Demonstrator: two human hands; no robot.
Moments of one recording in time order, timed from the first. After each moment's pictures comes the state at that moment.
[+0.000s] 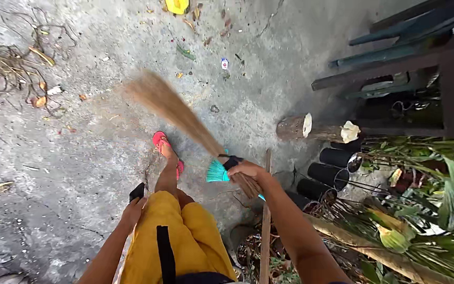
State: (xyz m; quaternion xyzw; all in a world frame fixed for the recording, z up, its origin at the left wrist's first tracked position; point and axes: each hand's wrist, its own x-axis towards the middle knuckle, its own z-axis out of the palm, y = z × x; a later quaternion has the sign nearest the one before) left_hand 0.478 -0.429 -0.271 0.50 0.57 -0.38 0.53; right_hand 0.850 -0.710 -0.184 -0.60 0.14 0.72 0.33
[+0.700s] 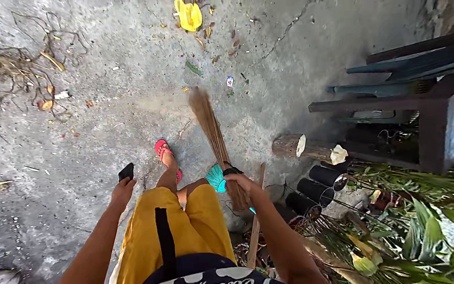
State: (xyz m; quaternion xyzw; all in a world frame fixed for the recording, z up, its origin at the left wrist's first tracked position) left_hand 0.576 -0.320 -0.285 0.49 0.62 -0.27 0.55; right_hand 0.885 -0.635 -0.168 -0.61 0.30 0.66 0.33
